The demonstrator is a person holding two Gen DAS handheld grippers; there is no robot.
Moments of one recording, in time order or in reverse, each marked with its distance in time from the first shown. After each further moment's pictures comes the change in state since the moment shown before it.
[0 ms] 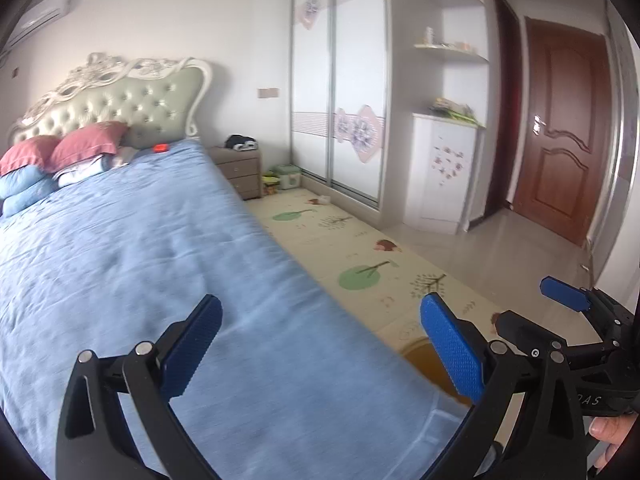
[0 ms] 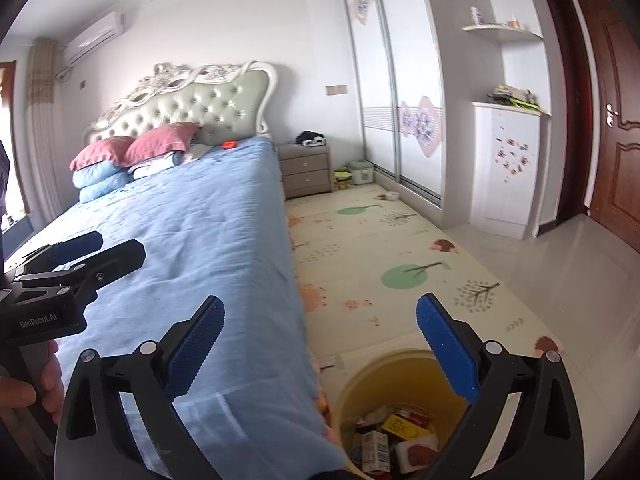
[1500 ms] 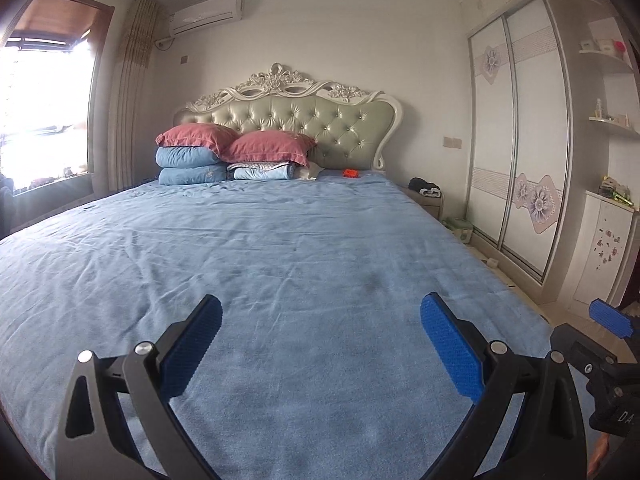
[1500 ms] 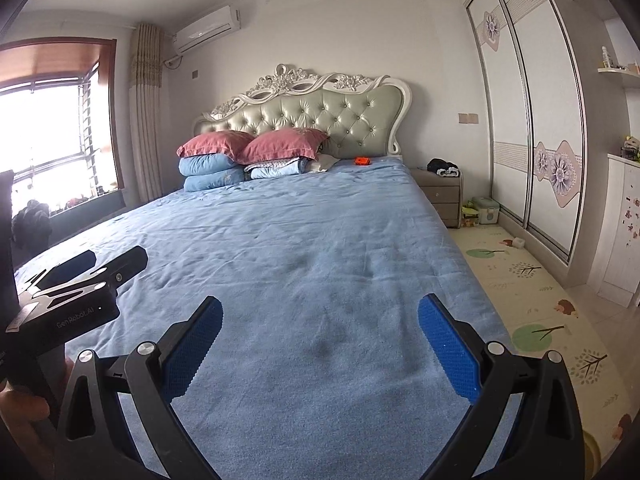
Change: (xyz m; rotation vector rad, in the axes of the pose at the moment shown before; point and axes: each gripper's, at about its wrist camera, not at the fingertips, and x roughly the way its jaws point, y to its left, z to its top) left arm -0.081 0.236 -0.016 -0.254 -0.158 0.549; right arm 0.078 0.221 0.044 -0.167 -0.071 0.371
